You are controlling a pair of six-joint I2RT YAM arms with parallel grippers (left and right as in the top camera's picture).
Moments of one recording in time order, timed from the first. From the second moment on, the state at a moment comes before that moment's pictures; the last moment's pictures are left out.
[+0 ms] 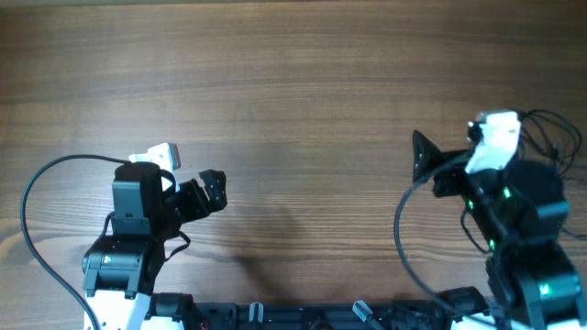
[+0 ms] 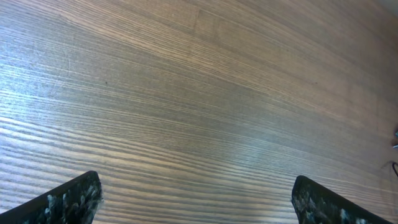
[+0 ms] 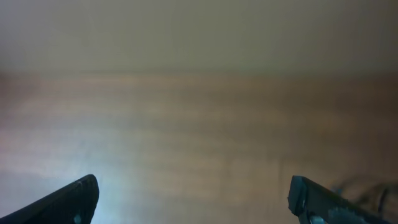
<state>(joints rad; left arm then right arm) -0.06 0.77 0.69 -0.76 0.18 -0.42 0.17 0.65 0.83 -0.49 -0.02 0.07</state>
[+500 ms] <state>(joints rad) -0.06 0.77 0.69 -0.76 0.18 -0.42 0.09 0.24 0.31 0.11 -0.06 0.03</state>
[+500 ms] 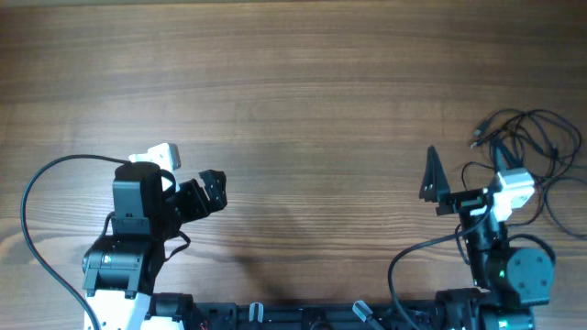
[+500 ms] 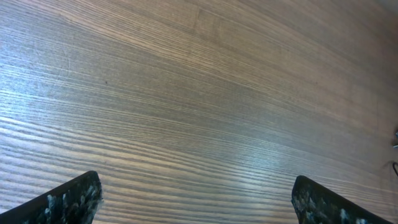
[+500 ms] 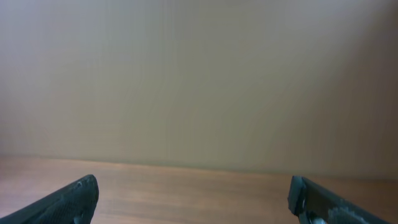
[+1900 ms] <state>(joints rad) -0.06 0.77 0.69 -0.76 0.18 -0.42 0.05 0.02 0.01 0.00 -0.12 0.00</state>
